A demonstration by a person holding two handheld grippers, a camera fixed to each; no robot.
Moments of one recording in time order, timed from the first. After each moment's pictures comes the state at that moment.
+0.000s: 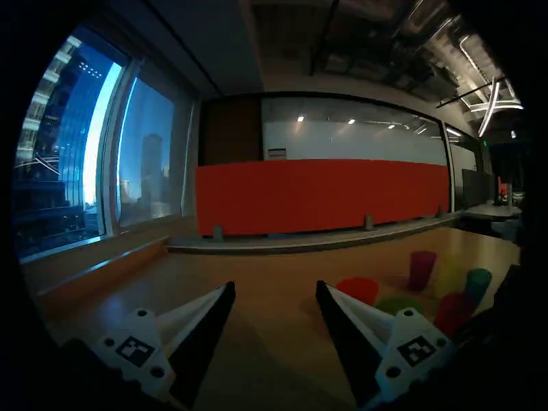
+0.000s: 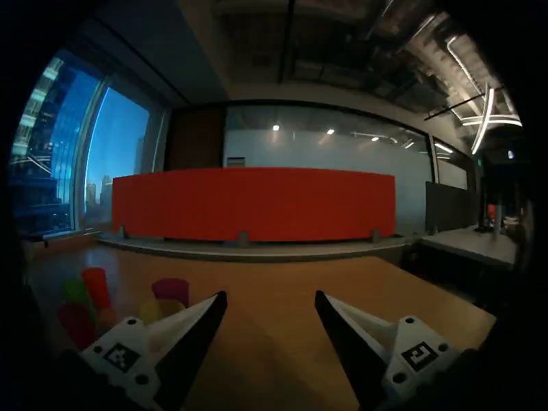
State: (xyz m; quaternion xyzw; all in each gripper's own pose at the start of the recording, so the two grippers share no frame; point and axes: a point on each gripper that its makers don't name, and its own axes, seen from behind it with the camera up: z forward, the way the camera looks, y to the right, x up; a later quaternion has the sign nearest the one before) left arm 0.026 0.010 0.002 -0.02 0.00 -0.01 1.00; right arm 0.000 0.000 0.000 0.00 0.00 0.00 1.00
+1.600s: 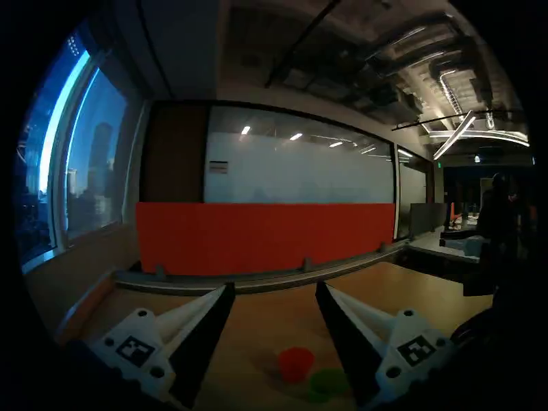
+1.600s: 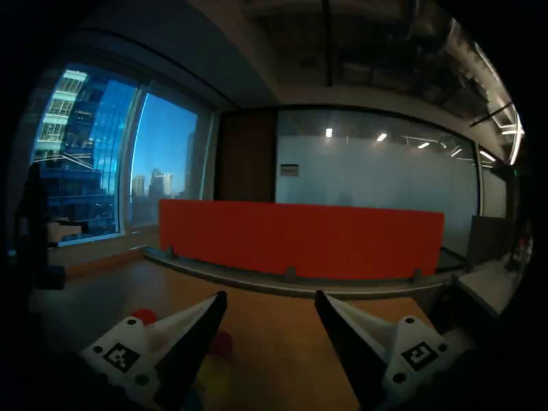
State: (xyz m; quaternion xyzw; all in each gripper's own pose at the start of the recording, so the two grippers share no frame) left arm 0.205 0.053 0.012 -0.19 0.01 -0.04 0.98; right arm 0.152 -0.047 0.001 0.16 -0.01 -0.02 0.99
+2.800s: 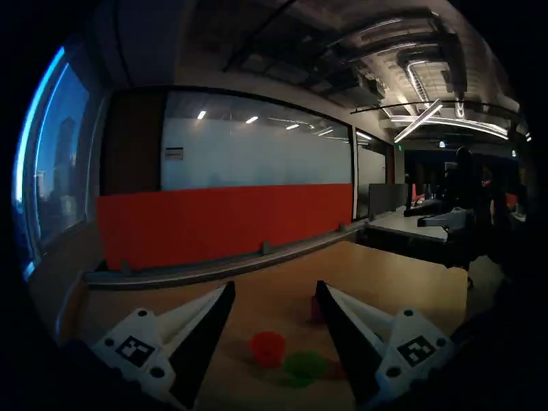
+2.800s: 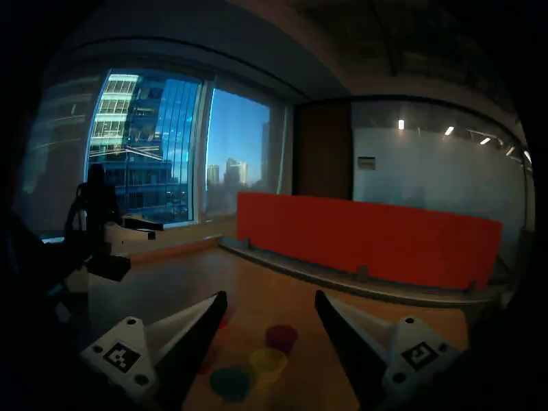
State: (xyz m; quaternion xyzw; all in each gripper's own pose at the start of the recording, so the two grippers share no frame) left arm 0.186 0.086 -0.009 -0.30 -0.02 -0.01 0.95; right arm 0.161 -0.102 -0.049 0.34 -0.05 -0.04 0.94
